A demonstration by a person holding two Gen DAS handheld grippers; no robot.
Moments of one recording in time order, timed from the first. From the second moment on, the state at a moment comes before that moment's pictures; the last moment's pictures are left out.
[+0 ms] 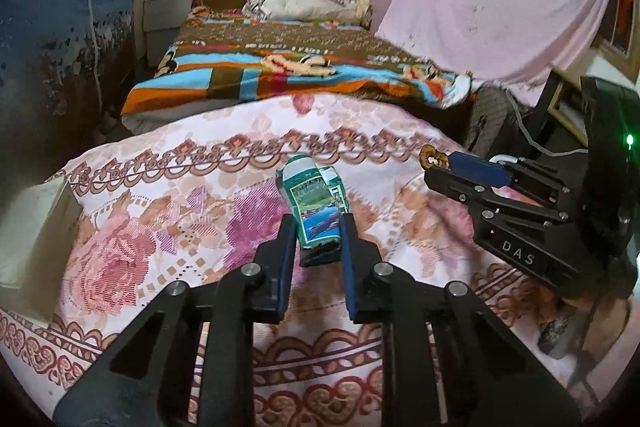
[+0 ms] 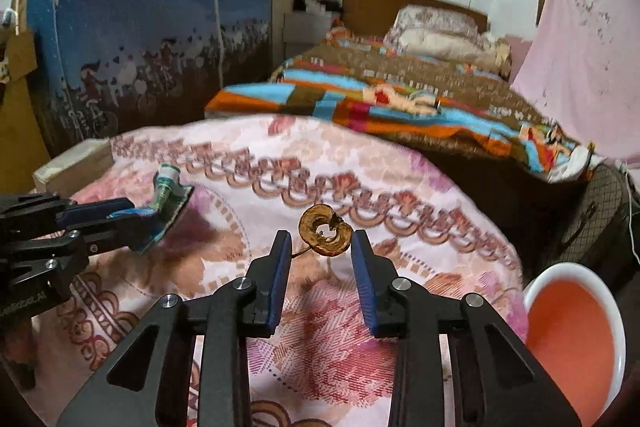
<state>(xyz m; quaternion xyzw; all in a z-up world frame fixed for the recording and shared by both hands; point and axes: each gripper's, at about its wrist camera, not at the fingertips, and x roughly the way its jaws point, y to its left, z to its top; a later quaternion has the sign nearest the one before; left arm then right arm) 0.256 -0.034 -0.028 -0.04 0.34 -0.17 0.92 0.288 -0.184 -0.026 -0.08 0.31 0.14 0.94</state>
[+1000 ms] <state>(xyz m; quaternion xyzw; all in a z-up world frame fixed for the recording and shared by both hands) 0.194 -0.141 0.056 -0.01 0.12 -0.31 0.95 0.156 -0.291 0.072 -0.05 0.06 0.01 1.00</state>
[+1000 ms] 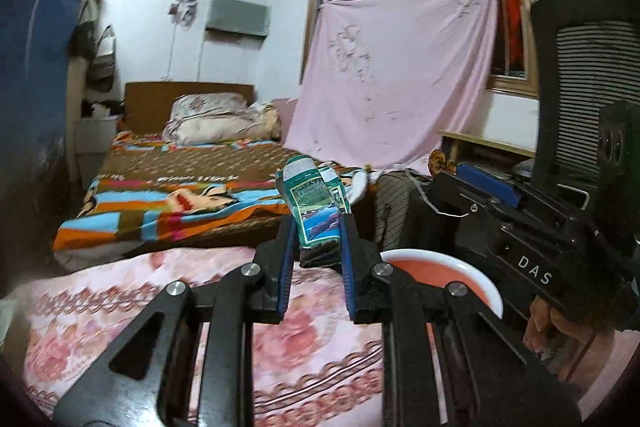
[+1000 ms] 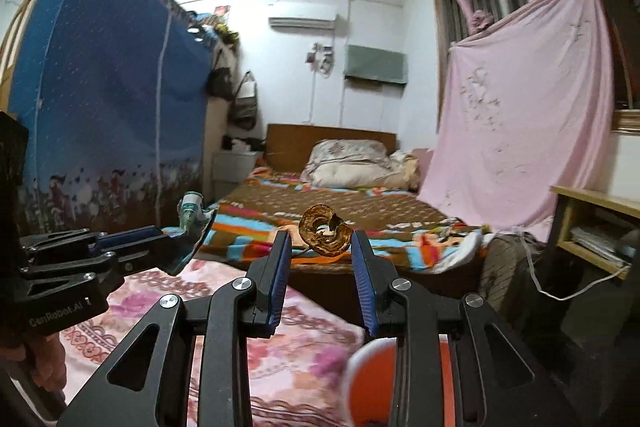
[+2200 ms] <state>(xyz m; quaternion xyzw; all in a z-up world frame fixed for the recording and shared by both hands) 0.200 -0.281 0.019 0.02 0.27 -0.38 0.88 0.128 -0.397 0.020 0.06 0.19 -0.12 0.97</state>
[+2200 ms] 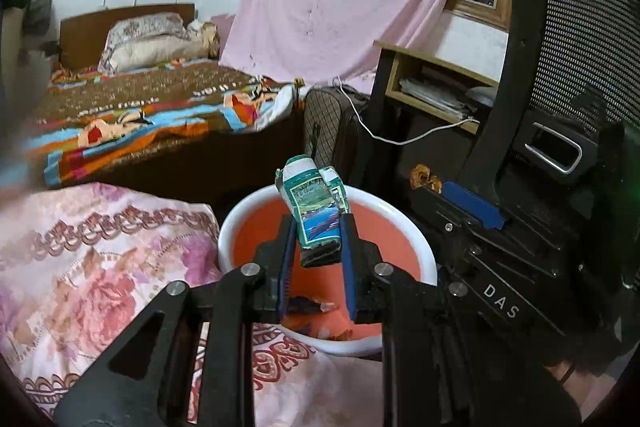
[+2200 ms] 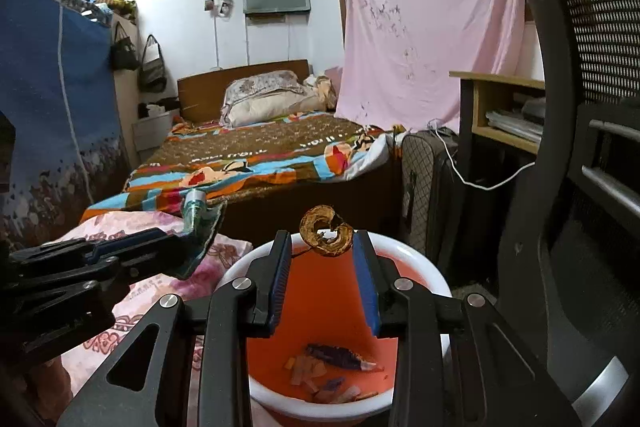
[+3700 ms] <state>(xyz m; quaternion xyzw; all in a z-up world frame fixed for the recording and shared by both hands) 0.179 -0.195 0.026 -0.05 0.24 -0.27 0.93 0.108 -0.373 0.040 0.06 0.16 -0.11 0.98</state>
